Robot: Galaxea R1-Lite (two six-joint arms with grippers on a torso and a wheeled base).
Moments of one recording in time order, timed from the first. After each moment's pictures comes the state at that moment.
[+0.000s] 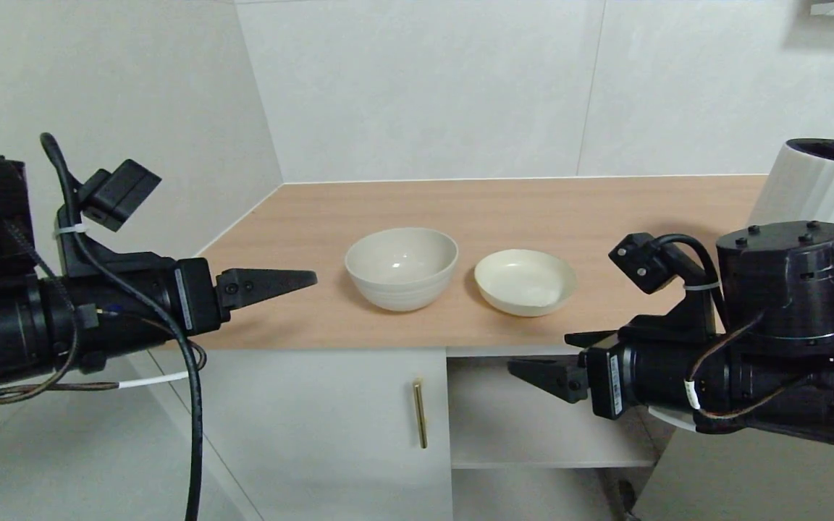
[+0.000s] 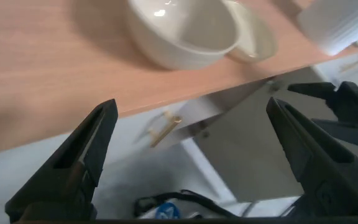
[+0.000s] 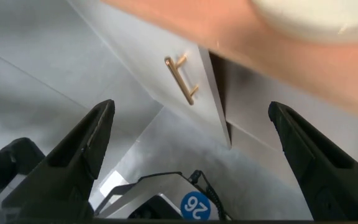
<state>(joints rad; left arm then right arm) -0.24 1.38 -0.85 -0.19 -0.42 -0.36 0.71 1.55 -0.79 -0.39 0.10 0.23</state>
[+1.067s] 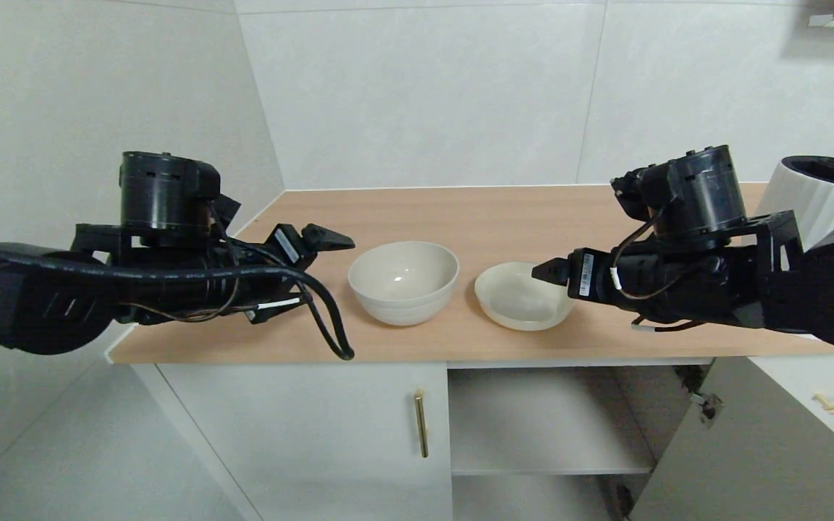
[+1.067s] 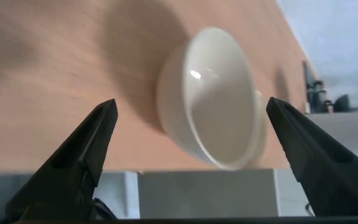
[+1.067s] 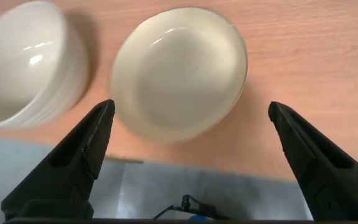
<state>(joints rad) -0.27 1.74 -1.10 -0.19 -0.21 -0.89 0.58 1.75 -1.22 -0.05 -0.24 0.47</state>
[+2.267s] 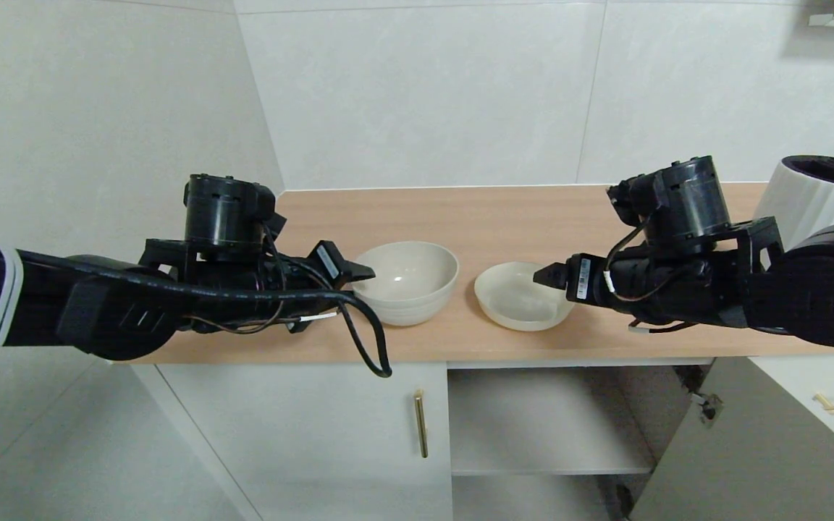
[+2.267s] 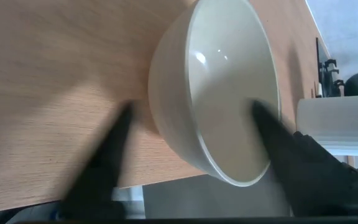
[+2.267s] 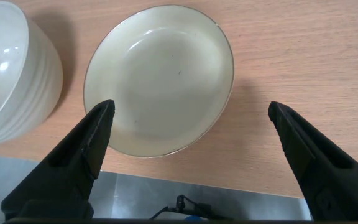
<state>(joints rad) -0.34 1.83 -1.11 -0.24 -0.21 -0.88 0.56 1.78 -1.22 -0.05 -0.24 0.47</state>
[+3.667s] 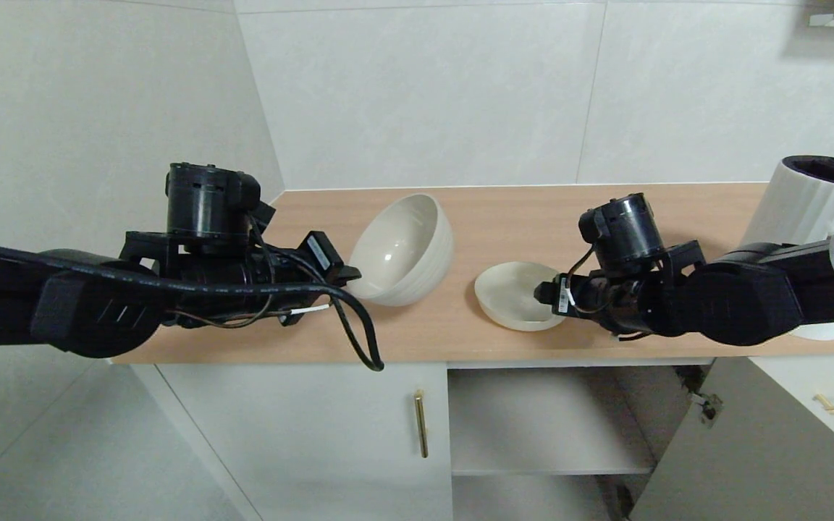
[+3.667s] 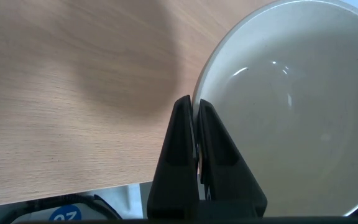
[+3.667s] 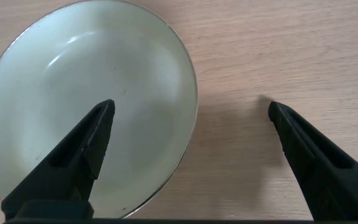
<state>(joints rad) -0.33 1.79 -1.11 -0.24 -0.21 -0.88 0.55 1.94 -1.29 -0.05 -0.41 0.46</state>
